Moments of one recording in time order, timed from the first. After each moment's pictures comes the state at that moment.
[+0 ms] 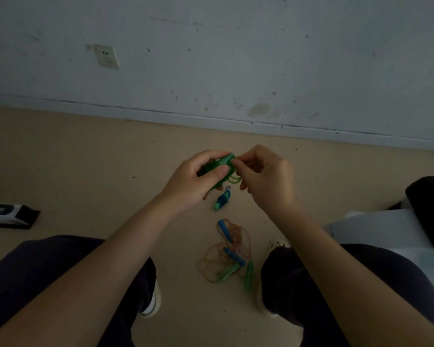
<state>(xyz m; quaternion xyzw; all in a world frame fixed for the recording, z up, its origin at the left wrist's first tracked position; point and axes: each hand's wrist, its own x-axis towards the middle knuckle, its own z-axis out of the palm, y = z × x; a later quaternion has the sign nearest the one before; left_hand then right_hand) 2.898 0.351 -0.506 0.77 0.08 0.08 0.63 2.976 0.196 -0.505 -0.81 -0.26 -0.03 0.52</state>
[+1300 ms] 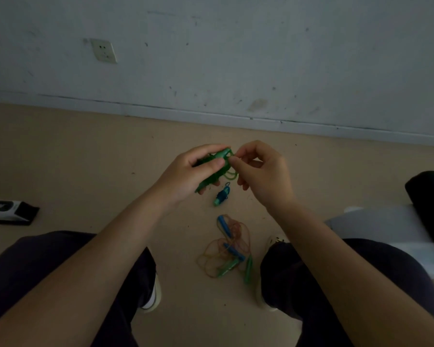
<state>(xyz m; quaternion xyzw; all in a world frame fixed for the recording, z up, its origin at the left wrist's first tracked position) 2.897 0.358 -0.502 0.74 0.09 0.03 0.67 2.969 0.198 -0.499 -0.78 -0.20 0.07 0.59</state>
